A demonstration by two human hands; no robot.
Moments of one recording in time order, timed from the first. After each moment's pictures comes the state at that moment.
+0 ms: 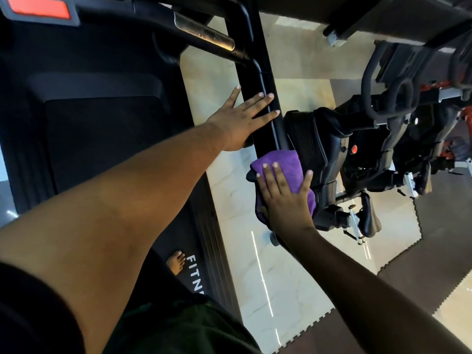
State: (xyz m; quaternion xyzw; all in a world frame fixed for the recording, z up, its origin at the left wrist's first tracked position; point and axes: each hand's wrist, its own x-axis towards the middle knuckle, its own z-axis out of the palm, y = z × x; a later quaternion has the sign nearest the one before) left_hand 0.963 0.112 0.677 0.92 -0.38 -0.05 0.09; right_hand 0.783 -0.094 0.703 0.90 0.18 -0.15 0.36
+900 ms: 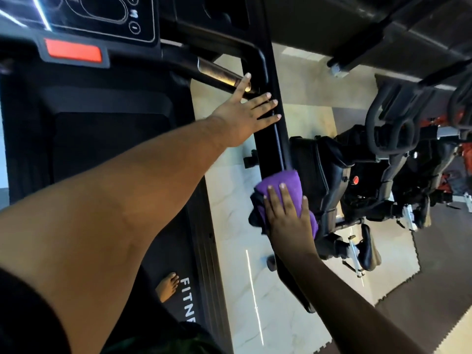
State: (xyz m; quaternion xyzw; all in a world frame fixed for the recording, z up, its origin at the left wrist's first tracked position) left_hand 1.039 0.150 0.702 0.91 -0.40 0.02 -0.10; right_hand 0.820 -0.075 0.709 0.91 0.15 -0.18 0.35
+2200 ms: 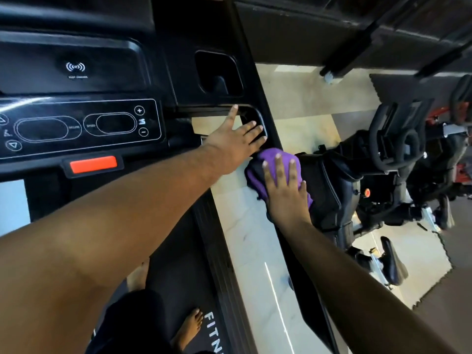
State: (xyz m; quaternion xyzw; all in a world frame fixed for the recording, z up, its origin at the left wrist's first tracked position) left_hand 1.108 0.190 0.736 0.90 -0.40 -0.06 -0.17; right_hand 0.985 -0.008 0.712 0.97 0.05 -0.10 0.21
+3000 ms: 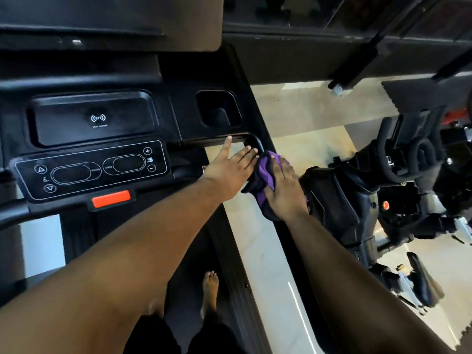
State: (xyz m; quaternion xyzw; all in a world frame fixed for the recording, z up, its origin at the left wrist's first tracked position) left_hand 1.099 0.192 0.748 0.92 -0.36 -0.08 -0.16; right_hand 1.055 -0.010 0.725 0.99 -0.01 -0.10 -0.11
